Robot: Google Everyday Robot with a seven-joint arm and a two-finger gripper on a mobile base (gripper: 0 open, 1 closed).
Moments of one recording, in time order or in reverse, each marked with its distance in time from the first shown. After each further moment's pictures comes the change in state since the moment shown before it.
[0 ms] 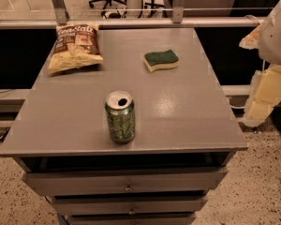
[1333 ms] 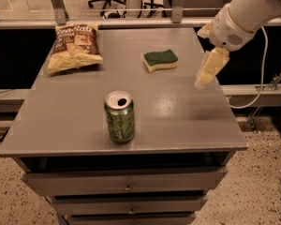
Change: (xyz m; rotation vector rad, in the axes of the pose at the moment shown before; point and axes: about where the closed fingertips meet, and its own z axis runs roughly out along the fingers) arm -0.060 -0.126 0.099 0.003 -0.245 -0.044
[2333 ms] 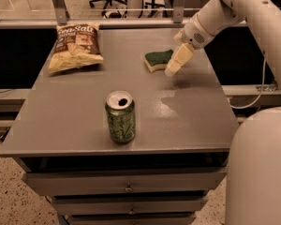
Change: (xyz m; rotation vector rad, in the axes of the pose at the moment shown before) arm -0.035 -0.078 0.102 -0.111 -0.177 0.143
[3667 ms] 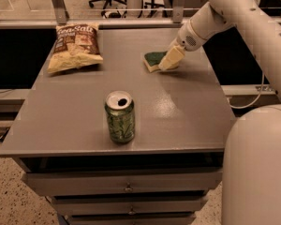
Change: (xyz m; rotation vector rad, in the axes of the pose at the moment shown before) arm 0.002 -0.030 0.024 0.099 0.005 0.110
